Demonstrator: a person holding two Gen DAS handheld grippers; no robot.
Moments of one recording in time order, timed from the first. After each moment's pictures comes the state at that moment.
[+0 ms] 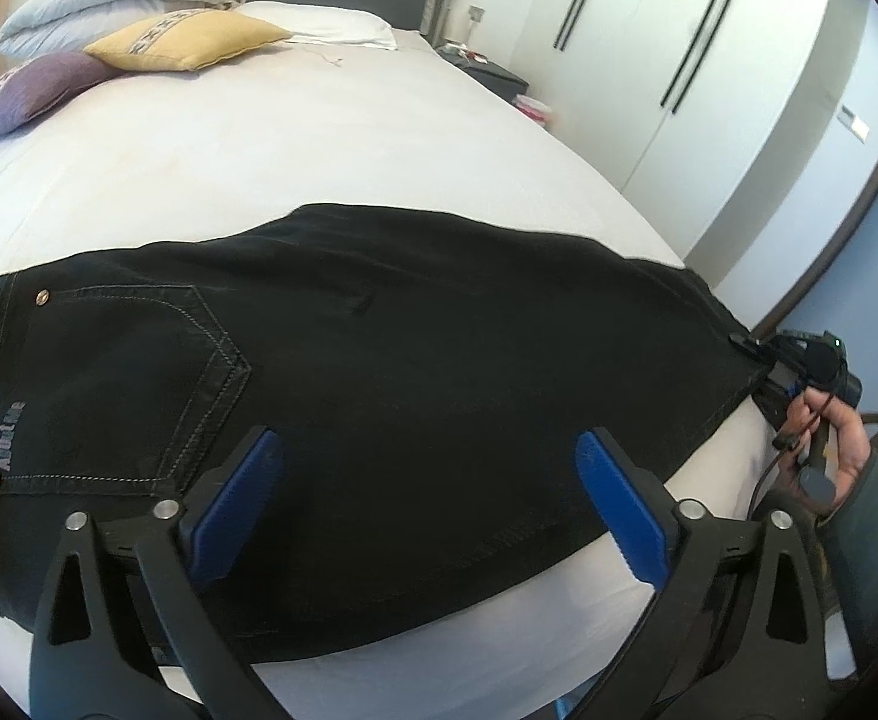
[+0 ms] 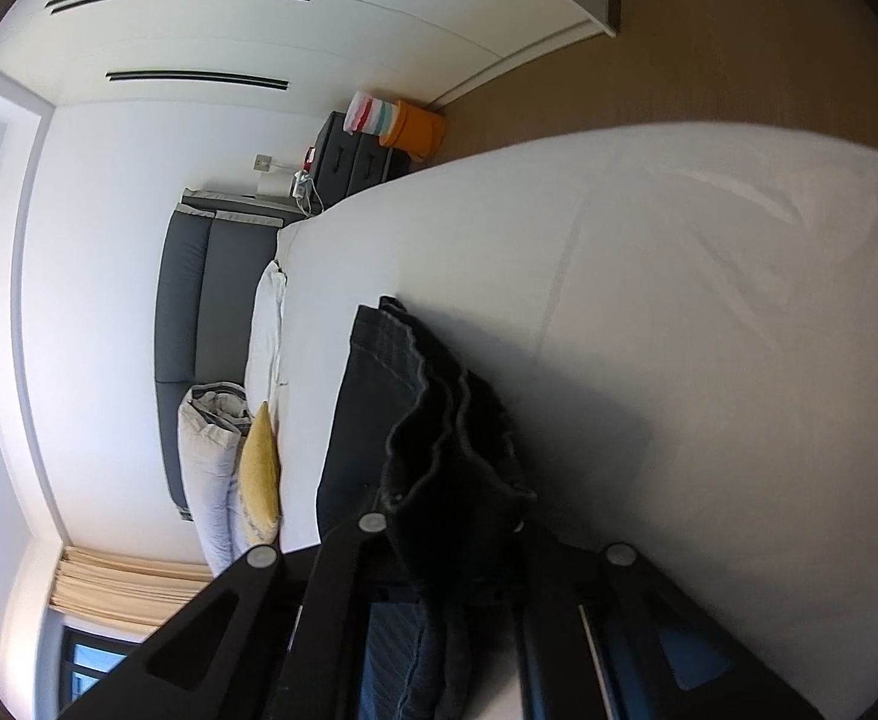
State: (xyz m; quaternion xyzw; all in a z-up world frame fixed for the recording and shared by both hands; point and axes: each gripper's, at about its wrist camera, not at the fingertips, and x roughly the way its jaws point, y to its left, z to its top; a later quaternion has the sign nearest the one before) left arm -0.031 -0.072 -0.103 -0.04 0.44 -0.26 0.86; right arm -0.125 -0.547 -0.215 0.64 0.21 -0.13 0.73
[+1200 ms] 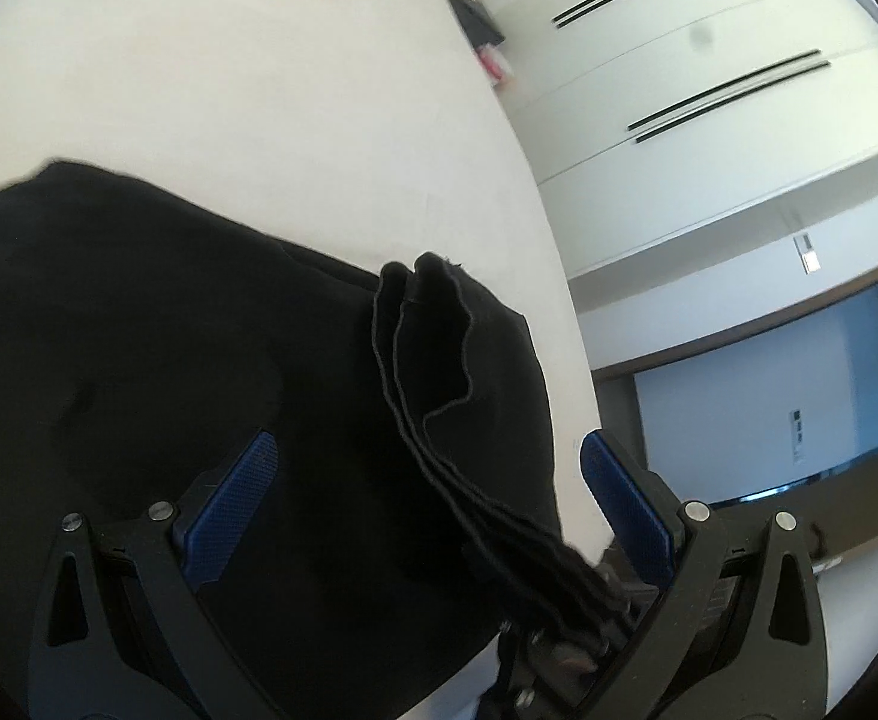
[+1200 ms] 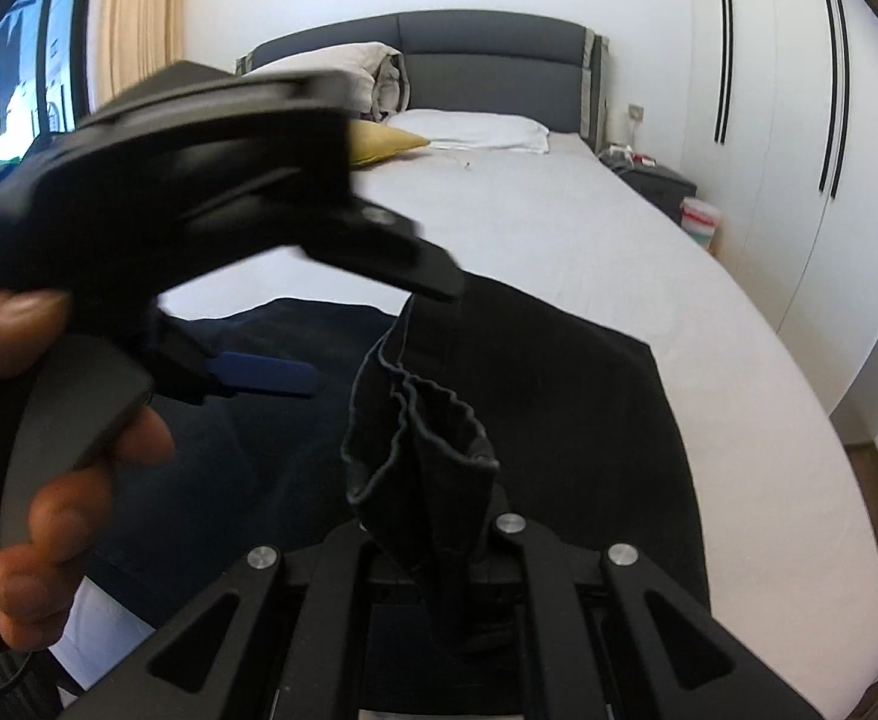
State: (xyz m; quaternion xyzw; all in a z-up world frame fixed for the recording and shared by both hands) left arm 0.089 -0.146 -0.109 -0.23 0.56 -0.35 0.71; right arm -0.045 -0.242 -0.119 0.00 0.34 0.00 0.94
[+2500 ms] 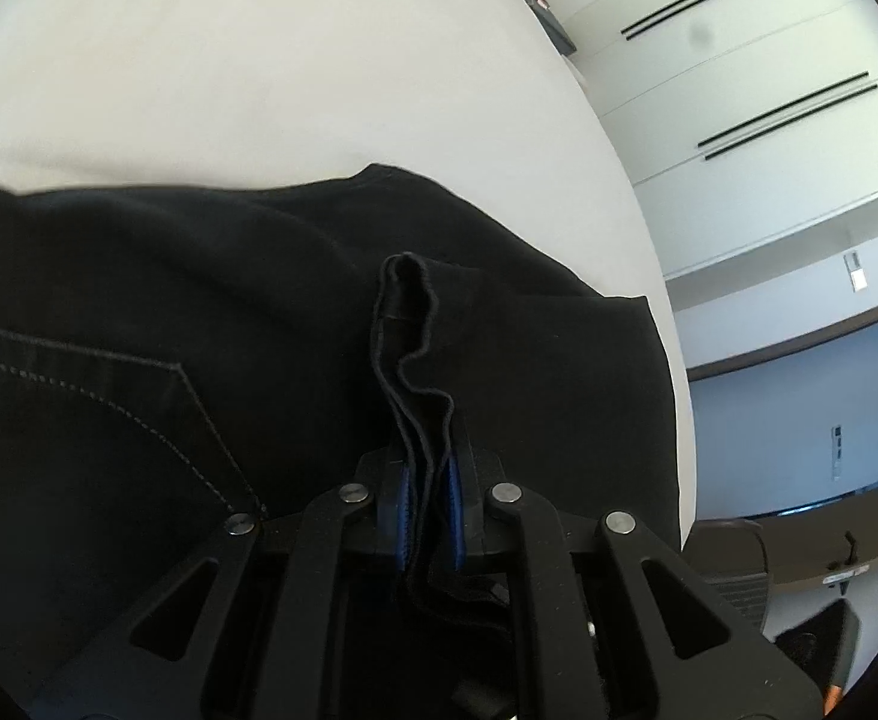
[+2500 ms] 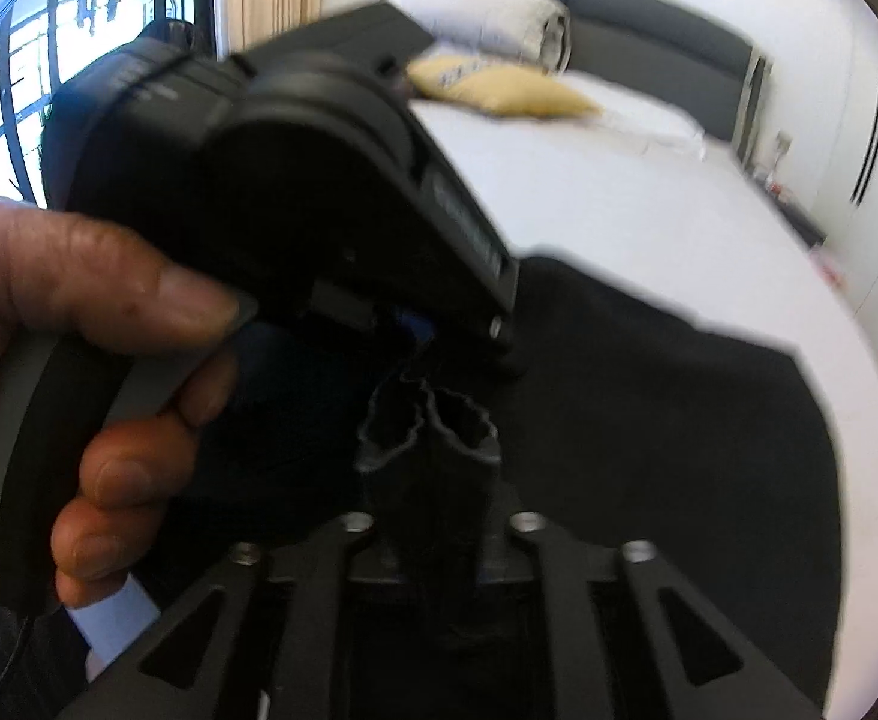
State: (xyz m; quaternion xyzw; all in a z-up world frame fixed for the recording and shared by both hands) left arm 0.079 -0.048 -0.162 -0.20 0.58 -0.29 0.74; right arm 0.008 -0.137 -0.152 -0.08 0.41 0.14 0.90
